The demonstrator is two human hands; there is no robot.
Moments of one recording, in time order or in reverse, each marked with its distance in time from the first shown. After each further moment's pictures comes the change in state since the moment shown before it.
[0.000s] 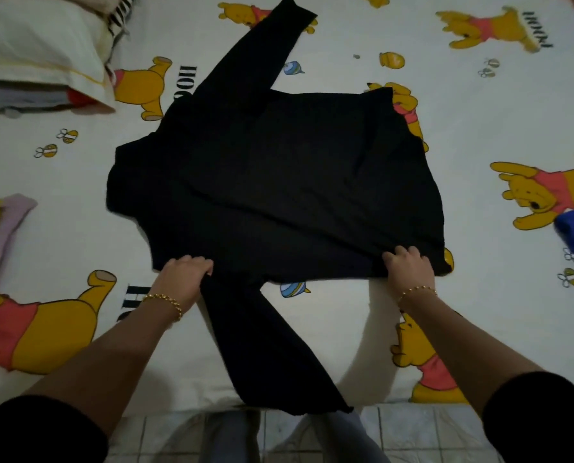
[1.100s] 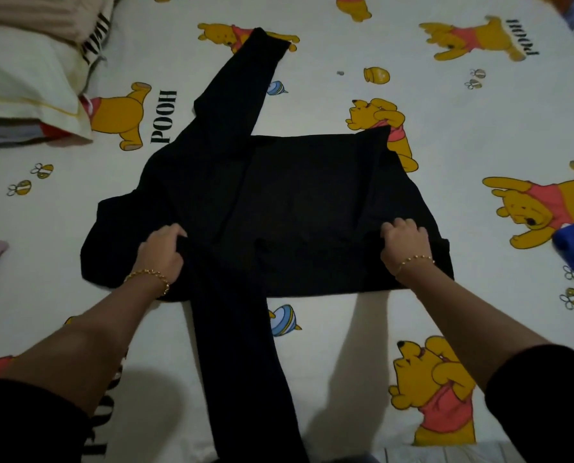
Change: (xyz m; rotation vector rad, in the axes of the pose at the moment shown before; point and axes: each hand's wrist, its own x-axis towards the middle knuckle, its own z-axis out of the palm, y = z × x) left_hand 0.087 -0.016 -0.053 -0.358 0.227 -0.278; right_hand 0.077 0.026 -0.050 0.086 0.088 0.040
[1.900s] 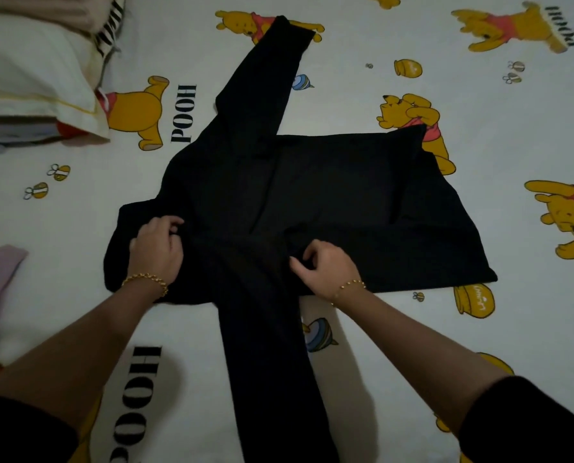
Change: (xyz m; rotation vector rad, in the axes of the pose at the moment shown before) left_hand 0.031 -0.041 -0.016 -0.068 0.186 -0.019; right_hand -0.011 -0.170 -0.014 0.739 -0.081 -0.136
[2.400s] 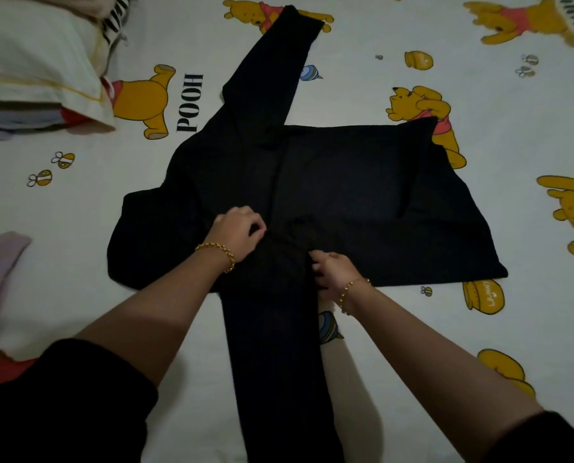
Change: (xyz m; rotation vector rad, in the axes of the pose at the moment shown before) left_hand 0.009 0.073 0.040 0.049 -0.362 0.322; right_hand -0.009 -0.015 0.011 1.063 -0.252 0.693
